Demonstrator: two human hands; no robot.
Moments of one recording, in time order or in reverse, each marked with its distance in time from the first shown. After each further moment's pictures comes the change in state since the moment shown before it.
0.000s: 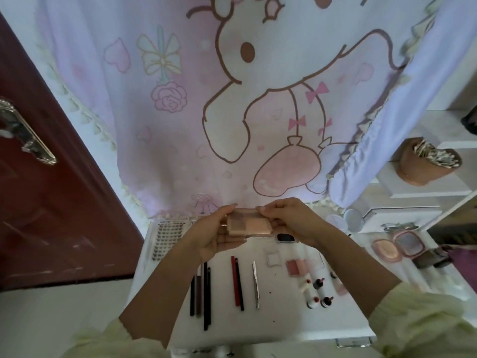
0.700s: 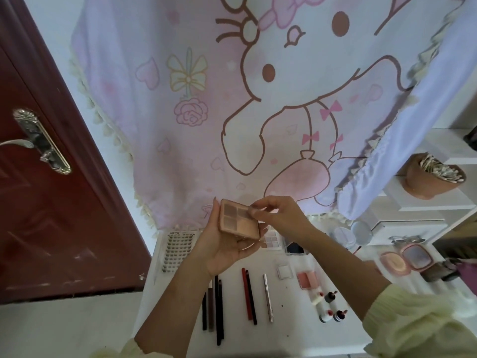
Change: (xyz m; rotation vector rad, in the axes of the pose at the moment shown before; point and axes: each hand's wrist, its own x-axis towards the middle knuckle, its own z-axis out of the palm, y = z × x) left_hand -0.009 0.004 -0.025 -0.405 -0.295 0.032; right_hand 0.019 -0.019 0.048 -0.518 0.211 -0.356
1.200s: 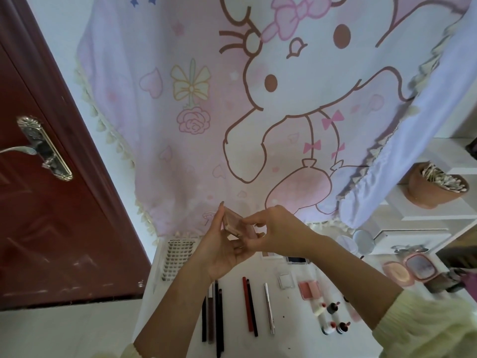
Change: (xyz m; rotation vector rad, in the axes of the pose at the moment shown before) left_hand 0.008 0.007 -0.003 0.068 0.053 0.010; right_hand -0.012 -0.036 -0.005 -0.397 -0.277 -0.296
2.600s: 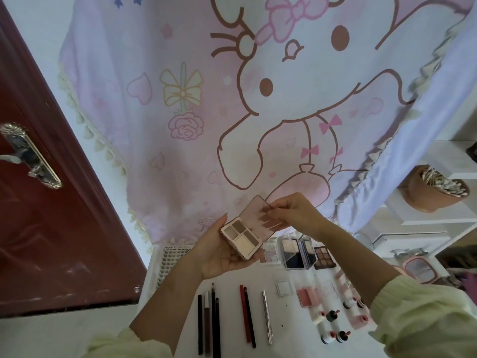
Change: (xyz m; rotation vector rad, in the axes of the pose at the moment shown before) left_hand 0.031 0.017 -0.011 0.061 -0.028 -0.240; right_hand 0.023 0.060 -0.029 0.640 0.142 0.357
